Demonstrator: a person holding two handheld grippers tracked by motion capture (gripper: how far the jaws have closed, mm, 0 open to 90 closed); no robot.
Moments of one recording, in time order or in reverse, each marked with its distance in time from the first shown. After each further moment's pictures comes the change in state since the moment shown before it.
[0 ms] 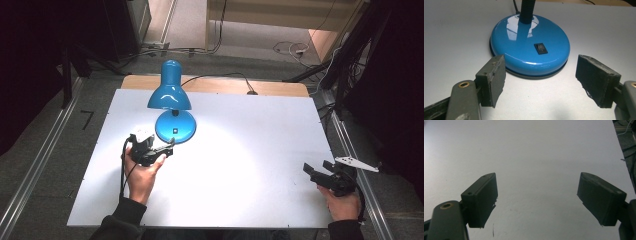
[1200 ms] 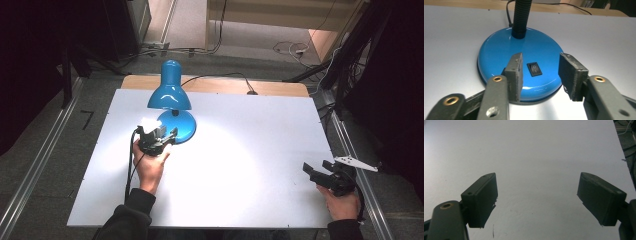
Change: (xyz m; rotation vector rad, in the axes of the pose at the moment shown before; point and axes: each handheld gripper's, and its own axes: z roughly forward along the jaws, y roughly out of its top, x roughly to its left) left arm -0.006 0.015 0.026 -0.044 -0.017 -0.010; right arm 0.001 0.000 0.001 0.002 -0.003 0.000
